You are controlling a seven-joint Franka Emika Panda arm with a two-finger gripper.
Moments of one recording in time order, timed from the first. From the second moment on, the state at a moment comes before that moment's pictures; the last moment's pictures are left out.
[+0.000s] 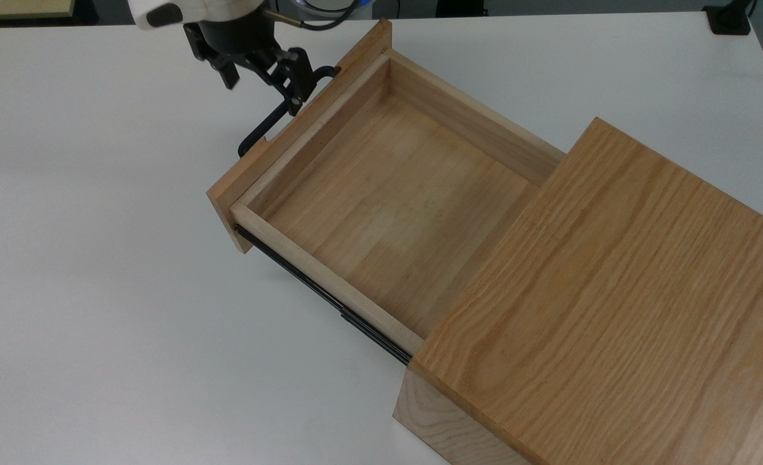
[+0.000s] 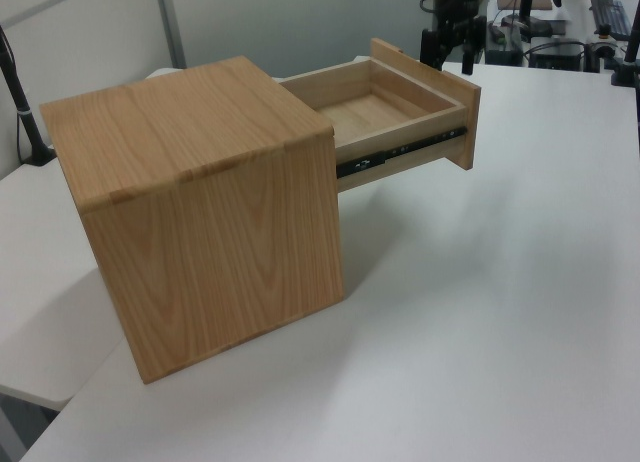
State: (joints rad) arm -0.26 0.16 0.21 -1.55 0.01 1.70 0.40
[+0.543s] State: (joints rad) arm -0.27 0.08 0.20 -1.52 0.08 1.70 0.42
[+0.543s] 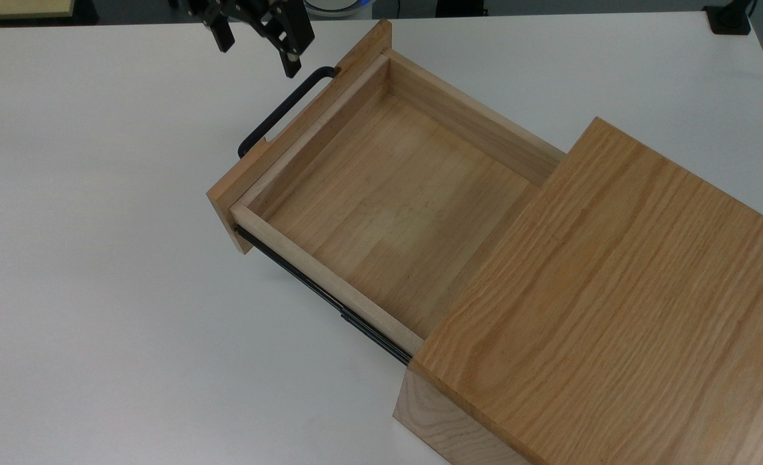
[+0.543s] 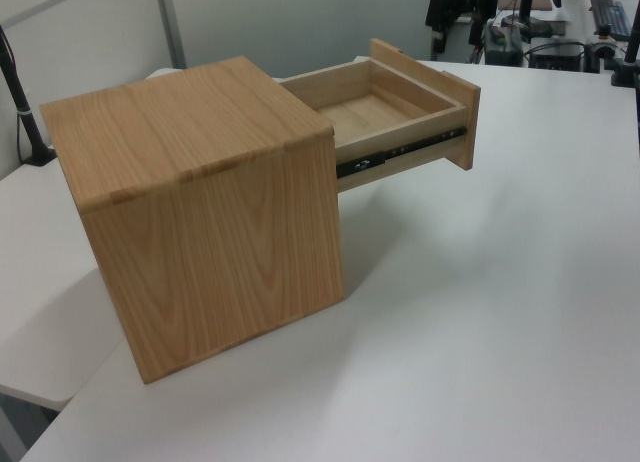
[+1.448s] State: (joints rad) arm -0.06 0.01 0.03 -1.51 0.06 1.64 0.24
